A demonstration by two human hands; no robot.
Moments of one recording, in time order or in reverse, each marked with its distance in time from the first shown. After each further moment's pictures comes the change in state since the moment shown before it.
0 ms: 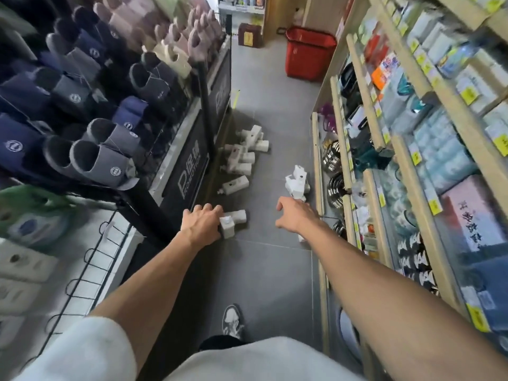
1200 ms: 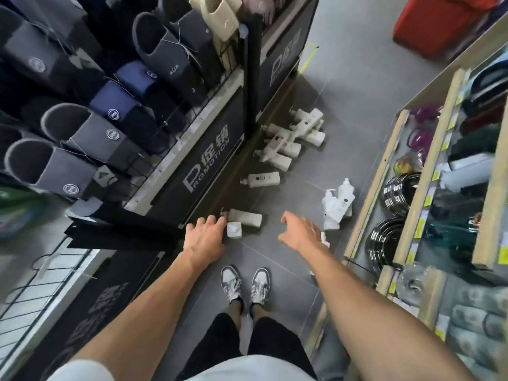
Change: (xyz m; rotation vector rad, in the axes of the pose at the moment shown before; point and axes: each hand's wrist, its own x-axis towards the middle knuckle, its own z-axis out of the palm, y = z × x) left_hand 0.286 0.001 0.002 -0.231 -0.221 -0.378; right_hand 0.380 -0.004 -0.032 -0.156 -0.321 -0.186
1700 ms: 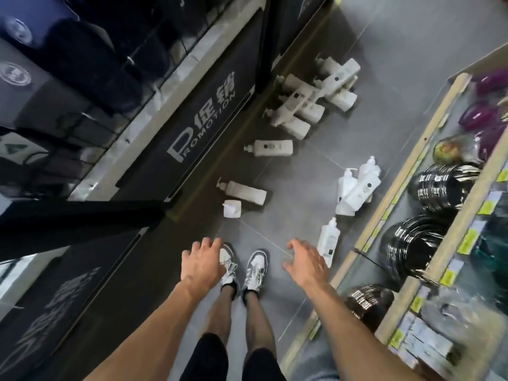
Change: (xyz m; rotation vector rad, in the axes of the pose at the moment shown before) left_hand 0.105 -0.020 0.155 -0.197 -0.236 -0.165; right_hand 0.119 0.036 0.137 -0.040 -0.145 0.049
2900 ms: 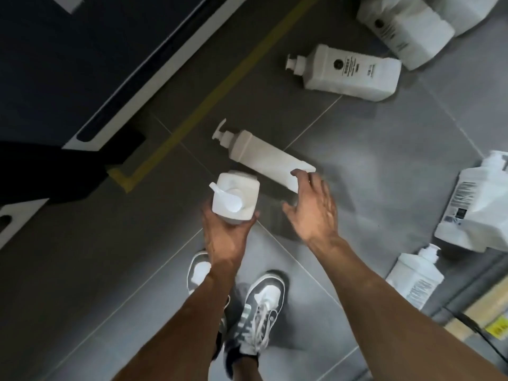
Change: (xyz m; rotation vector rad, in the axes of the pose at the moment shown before) left_hand 0.399 0.007 0.321 -1.344 0.521 -0.461; right_hand 0.445 0.007 0.258 -0.082 0.215 -0.322
